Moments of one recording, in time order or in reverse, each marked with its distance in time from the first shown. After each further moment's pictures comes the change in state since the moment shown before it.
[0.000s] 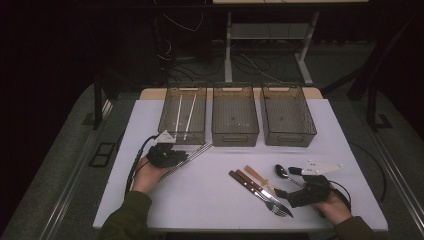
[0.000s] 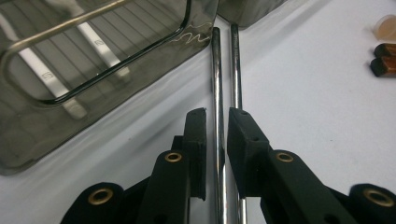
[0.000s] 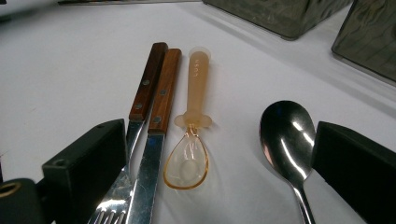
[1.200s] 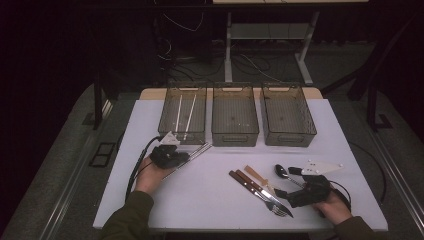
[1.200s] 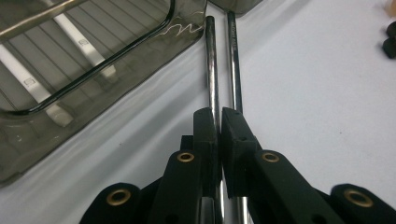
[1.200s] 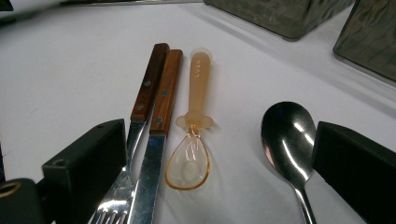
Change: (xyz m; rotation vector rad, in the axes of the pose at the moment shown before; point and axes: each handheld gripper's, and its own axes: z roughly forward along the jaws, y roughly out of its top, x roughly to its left) left arm -0.005 0.001 0.005 0.036 0.011 0.047; right arm 0.000 0.000 0.000 -0.005 0.004 0.003
